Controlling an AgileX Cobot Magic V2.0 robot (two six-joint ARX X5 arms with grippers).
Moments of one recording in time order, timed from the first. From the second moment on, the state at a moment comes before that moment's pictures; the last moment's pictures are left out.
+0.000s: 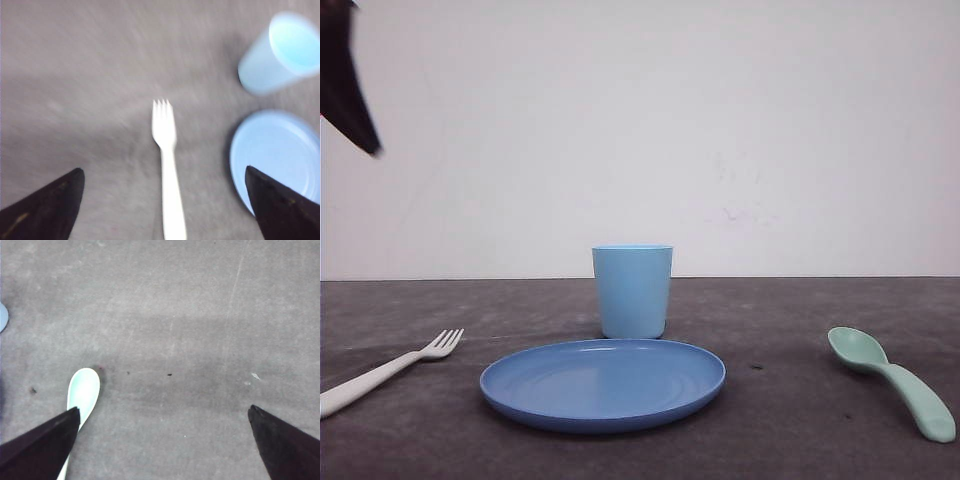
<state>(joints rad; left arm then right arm) -0.26 0.99 0.80 -0.65 0.15 -0.16 0.04 0.87 0.81 -0.75 -0.13 0.07</state>
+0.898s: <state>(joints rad) -0.48 1.49 0.80 -0.44 -0.07 -0.26 0.04 0.87 0.81 -0.75 -0.13 0.07</state>
